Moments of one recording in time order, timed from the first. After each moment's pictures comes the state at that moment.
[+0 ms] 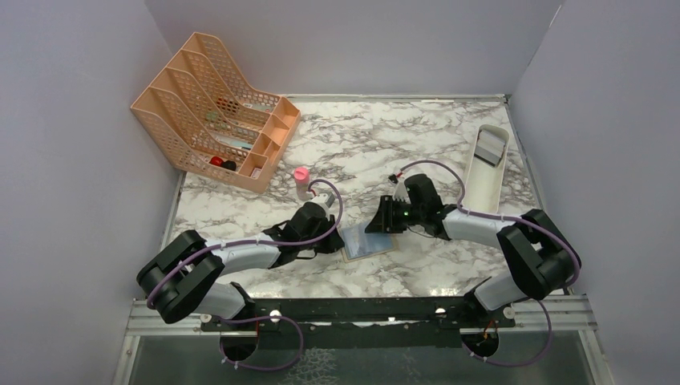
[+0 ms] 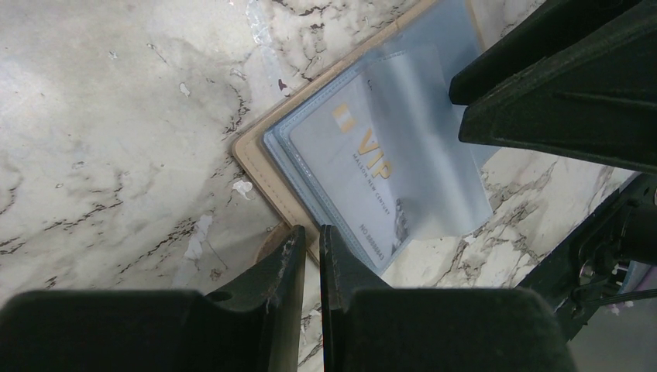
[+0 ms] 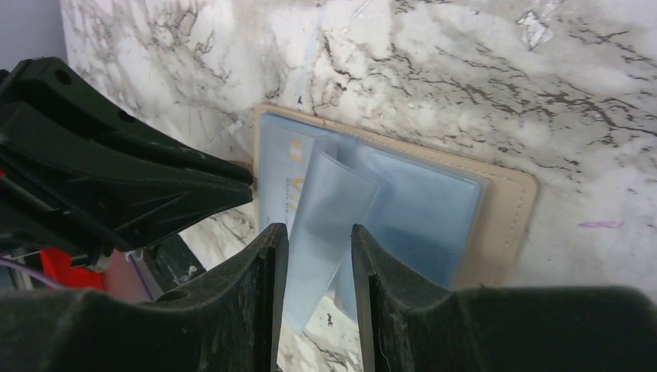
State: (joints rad) left arm -0.81 1.36 0.44 0.22 0.10 -0.70; right arm 0.55 1.50 0.60 0.14 -0.48 0.57
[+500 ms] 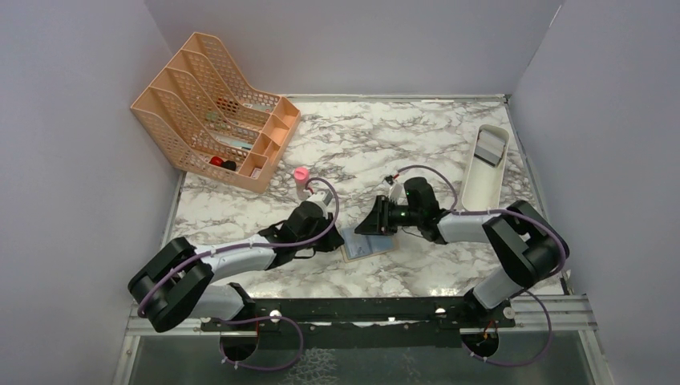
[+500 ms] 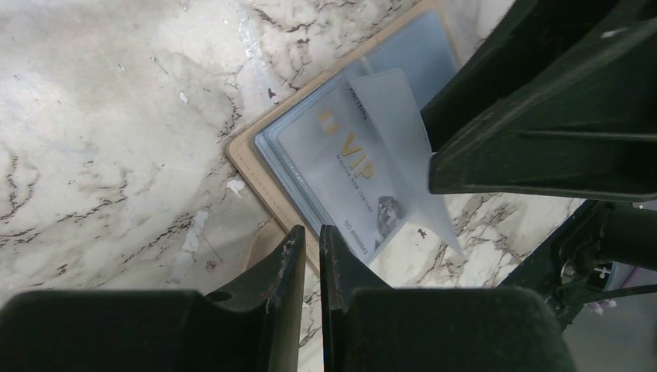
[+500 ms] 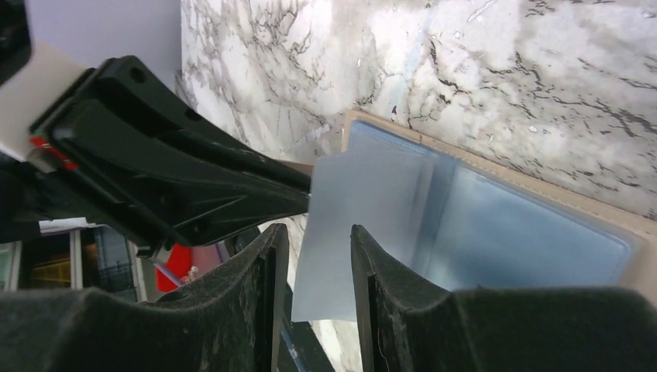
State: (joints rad) left arm -0.81 1.31 0.44 0.19 0.09 -0.70; right arm 0.56 1.56 0.54 0.44 -0.66 0.77
